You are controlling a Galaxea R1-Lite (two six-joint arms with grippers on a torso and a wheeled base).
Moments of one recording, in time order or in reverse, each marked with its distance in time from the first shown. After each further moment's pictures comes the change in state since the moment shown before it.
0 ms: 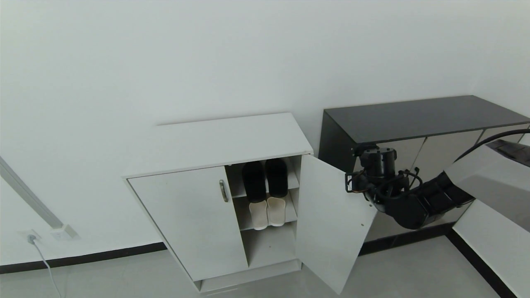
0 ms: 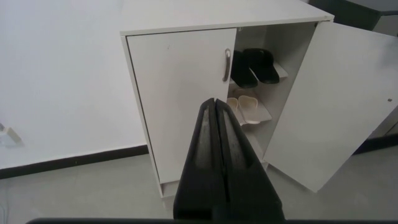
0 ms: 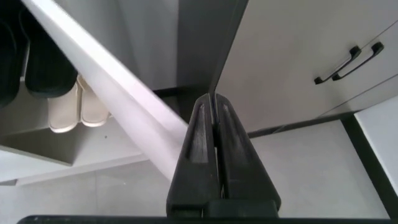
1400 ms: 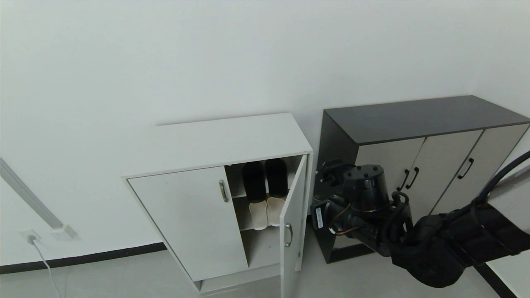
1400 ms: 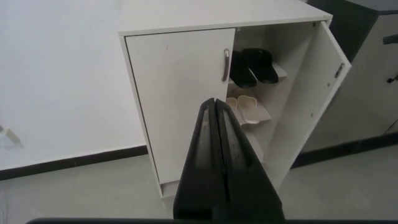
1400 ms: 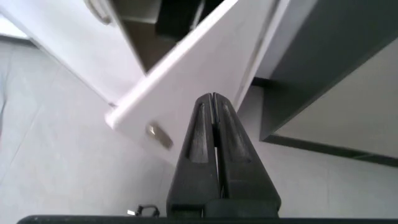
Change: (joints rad) left arm 0.000 0.000 0.000 0.000 -0.007 0.003; right arm 0.324 -0.236 0.264 0.001 0.181 0.015
